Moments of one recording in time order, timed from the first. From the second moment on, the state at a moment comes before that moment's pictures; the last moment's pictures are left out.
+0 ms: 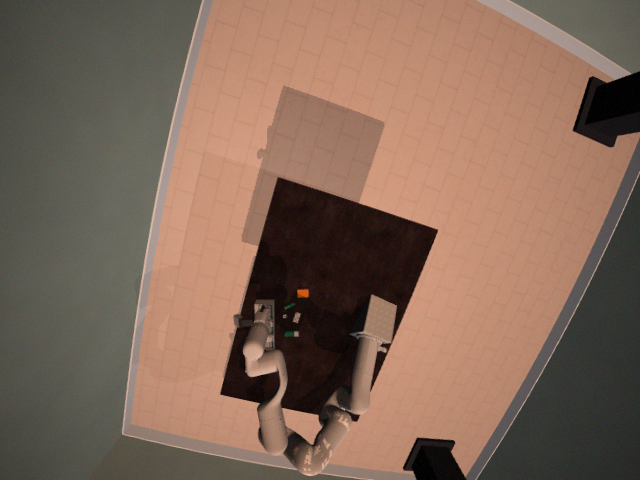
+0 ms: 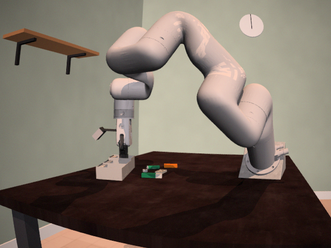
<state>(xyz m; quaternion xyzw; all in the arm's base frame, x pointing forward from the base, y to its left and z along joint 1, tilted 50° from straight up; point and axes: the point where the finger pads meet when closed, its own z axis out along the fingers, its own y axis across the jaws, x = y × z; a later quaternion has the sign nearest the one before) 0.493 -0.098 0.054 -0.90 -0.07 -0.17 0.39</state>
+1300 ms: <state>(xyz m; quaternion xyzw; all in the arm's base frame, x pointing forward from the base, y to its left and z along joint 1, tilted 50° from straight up) 0.489 -0.110 0.065 -0.90 -0.07 -0.17 0.39</state>
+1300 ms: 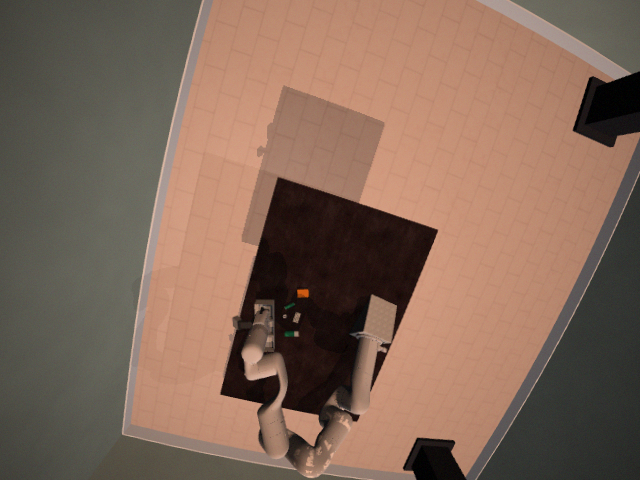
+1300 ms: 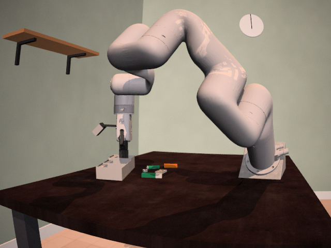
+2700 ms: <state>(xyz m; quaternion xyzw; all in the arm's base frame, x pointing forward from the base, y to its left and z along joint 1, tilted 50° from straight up) 0.466 -0.084 0.152 -0.90 -0.07 -0.18 0.39</state>
